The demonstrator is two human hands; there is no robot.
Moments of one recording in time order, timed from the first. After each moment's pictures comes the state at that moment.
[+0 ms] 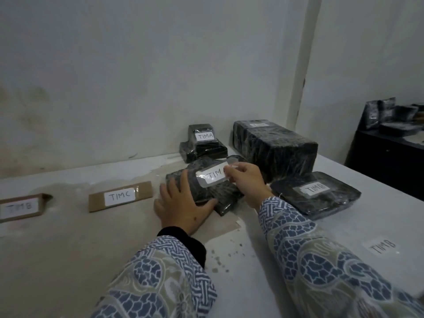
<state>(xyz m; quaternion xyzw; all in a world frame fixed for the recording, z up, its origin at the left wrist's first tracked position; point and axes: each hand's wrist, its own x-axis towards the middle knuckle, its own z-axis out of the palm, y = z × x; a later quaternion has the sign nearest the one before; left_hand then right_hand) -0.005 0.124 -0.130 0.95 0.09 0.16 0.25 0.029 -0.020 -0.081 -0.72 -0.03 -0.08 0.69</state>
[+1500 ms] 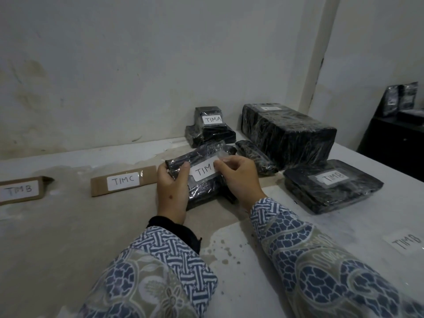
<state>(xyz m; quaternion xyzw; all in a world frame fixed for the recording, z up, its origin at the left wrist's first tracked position) 0.006 0.146 -0.132 0.62 0.08 0.22 0.75 0.029 0.017 -0.112 -0.77 -0.05 -0.11 0.62</state>
